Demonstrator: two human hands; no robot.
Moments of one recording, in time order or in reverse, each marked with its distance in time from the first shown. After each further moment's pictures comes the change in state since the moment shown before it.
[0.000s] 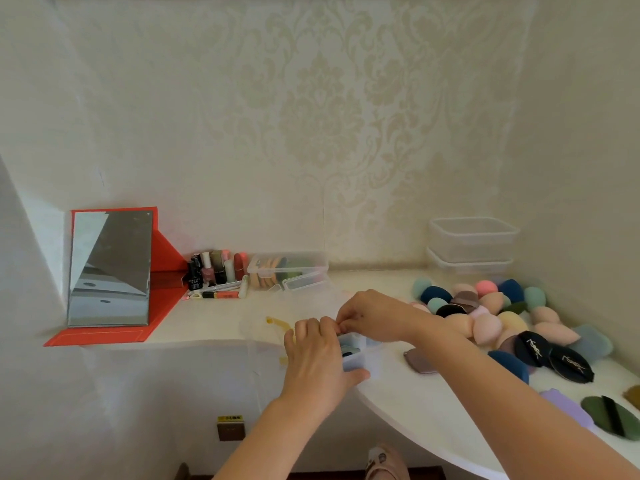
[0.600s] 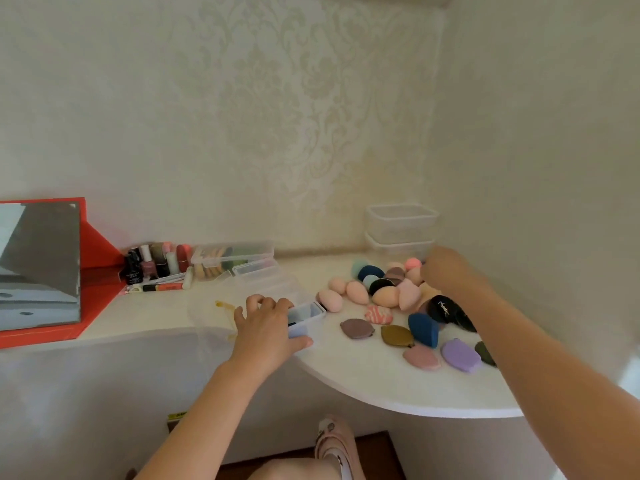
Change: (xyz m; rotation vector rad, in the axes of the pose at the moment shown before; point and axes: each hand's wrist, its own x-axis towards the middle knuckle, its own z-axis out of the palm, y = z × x) left_hand 0.006 0.009 -0.003 0.058 -0.118 0.024; right_hand -0.100 0.122 -0.060 -0.160 0.395 0.831
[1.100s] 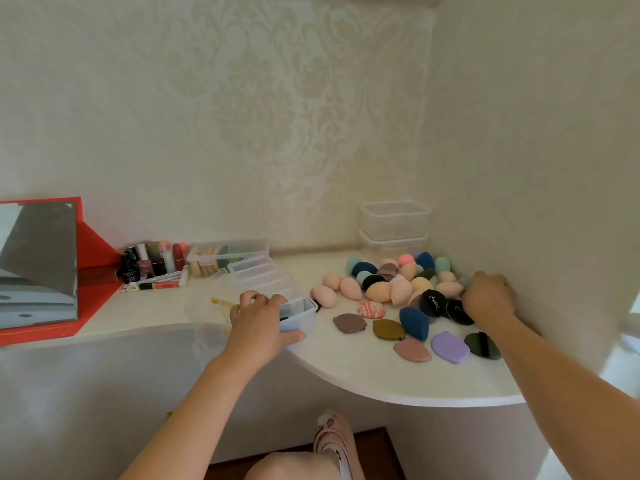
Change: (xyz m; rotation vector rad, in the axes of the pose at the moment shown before) left_hand -0.002 0.001 -0.001 -0.039 0.010 0.012; right_hand -0.007 0.090 0.037 -0.114 0.170 0.243
